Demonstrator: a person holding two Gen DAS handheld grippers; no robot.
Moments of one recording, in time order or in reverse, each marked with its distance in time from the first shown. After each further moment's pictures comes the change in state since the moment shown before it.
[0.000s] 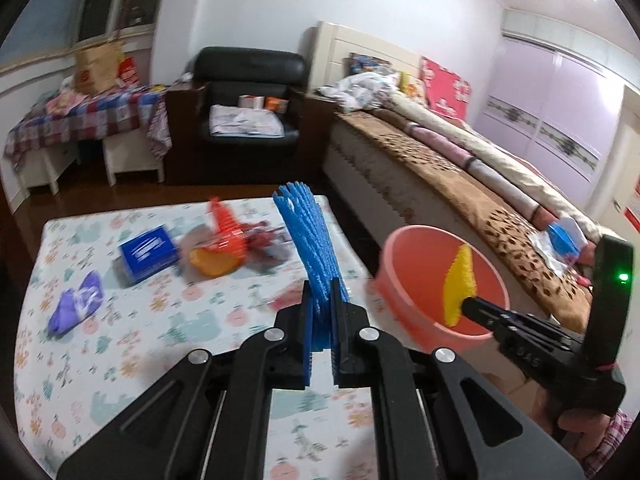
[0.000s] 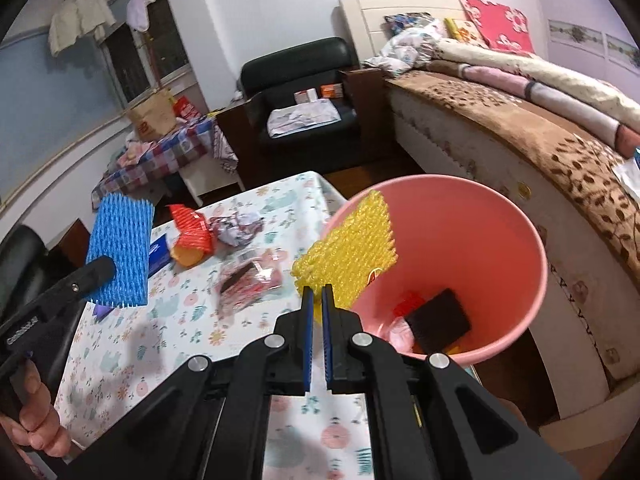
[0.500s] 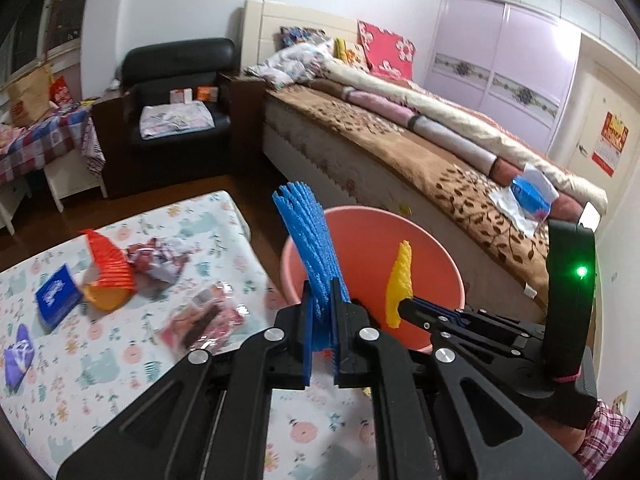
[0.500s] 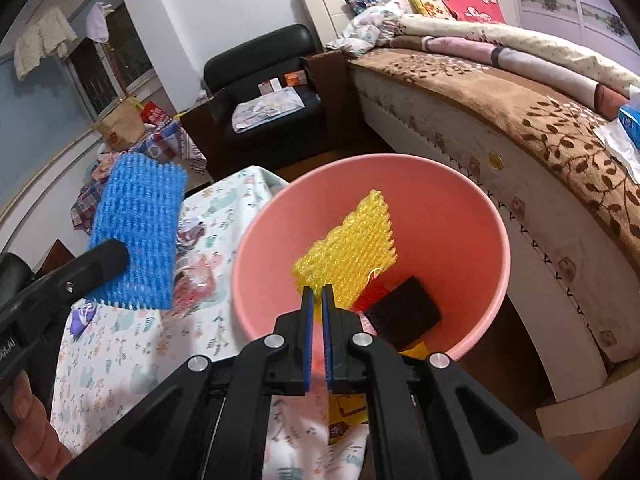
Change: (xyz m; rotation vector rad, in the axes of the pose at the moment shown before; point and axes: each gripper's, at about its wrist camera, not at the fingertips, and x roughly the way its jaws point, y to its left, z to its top) left arm 0.066 -0.091 0.014 0.156 0.108 -0.127; right arm 0.026 -0.061 0.007 0.100 0.057 -0.056
